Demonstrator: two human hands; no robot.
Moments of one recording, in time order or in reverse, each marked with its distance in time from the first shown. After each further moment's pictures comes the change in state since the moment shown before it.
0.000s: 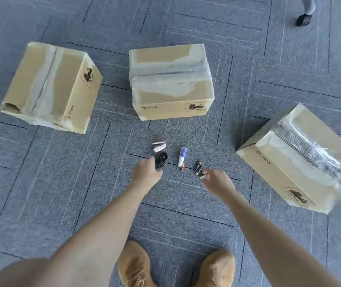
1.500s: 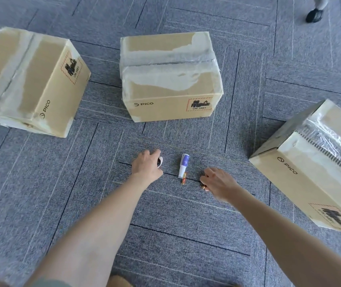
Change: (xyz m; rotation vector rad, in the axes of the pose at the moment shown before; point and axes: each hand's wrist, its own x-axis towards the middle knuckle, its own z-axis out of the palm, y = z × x) left_hand 0.121 -0.014 0.067 0.192 0.143 0.124; right_hand 0.086 0.032 0.030 -0.620 0.050 -0.476
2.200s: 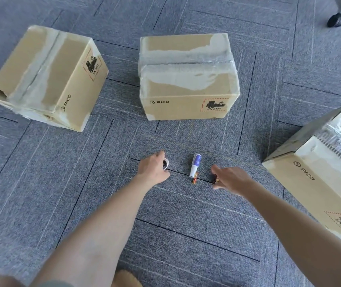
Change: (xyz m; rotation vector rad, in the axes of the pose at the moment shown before) left_hand -0.019 -0.019 0.001 -0.109 0.029 0.018; right_hand 0.021 0.012 -0.010 0.159 -0.163 0.087
